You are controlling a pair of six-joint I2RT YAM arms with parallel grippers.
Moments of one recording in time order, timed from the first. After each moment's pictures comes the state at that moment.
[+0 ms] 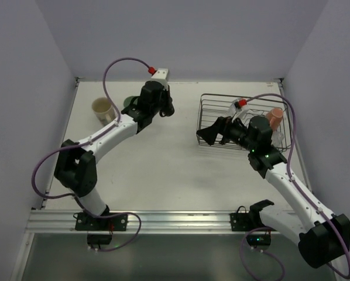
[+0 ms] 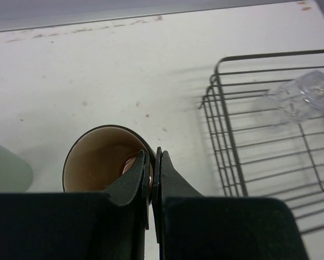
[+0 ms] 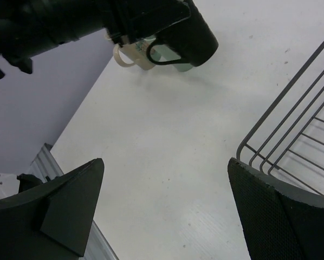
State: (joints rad) left arm -0.57 1.67 1.36 -0.08 -0.13 -0.32; right arm 0.36 0.98 0.76 0.02 -0.45 0.49
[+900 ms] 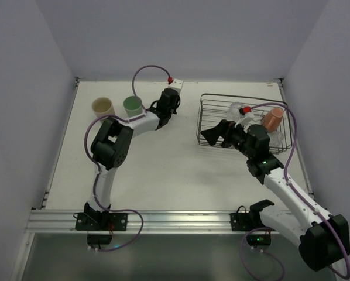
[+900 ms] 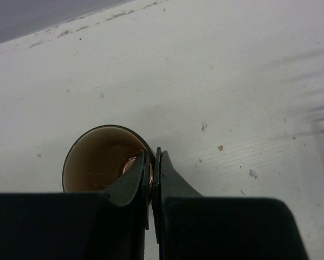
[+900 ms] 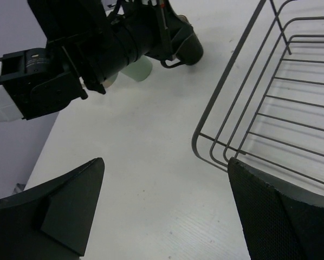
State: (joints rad) left arm -0.56 2.17 1.54 0.15 -0.35 -0.05; right arm 0.36 0.94 0.60 0.12 -0.28 0.57
